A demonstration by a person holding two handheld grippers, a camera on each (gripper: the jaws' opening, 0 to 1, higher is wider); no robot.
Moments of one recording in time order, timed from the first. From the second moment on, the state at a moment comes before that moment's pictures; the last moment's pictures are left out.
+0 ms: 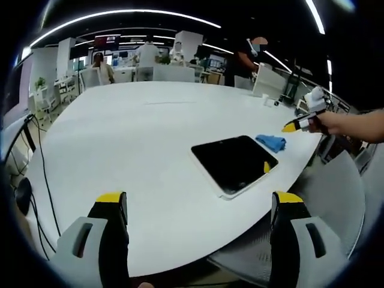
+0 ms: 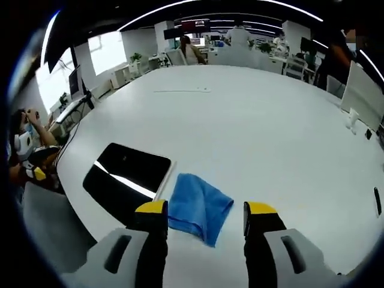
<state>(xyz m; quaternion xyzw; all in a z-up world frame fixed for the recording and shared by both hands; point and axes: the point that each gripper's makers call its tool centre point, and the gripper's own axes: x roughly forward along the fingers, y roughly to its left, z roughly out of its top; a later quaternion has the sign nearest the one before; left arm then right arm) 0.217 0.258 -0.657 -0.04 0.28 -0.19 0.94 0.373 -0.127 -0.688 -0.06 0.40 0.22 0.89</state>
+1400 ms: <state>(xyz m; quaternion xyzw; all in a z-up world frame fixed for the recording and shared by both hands) 0.230 0.266 -0.663 -0.02 0.28 -0.20 0.94 0.399 -0.106 -0.724 -0.05 0.47 0.16 0.87</state>
